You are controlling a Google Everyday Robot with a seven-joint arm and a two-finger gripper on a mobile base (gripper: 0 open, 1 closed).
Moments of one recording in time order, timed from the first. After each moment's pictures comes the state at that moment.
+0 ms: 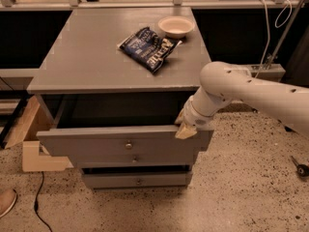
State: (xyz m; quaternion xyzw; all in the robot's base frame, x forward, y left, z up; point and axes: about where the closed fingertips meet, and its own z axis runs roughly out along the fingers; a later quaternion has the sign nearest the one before) arm 0.572 -0.091 0.659 -0.69 0.70 0.10 0.16
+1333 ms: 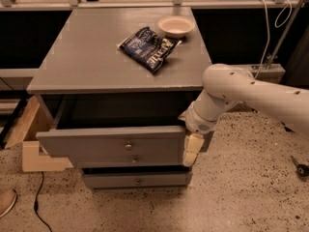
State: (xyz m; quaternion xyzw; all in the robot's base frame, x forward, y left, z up) arm 0.541 -0.098 0.655 -0.69 0.70 0.13 0.13
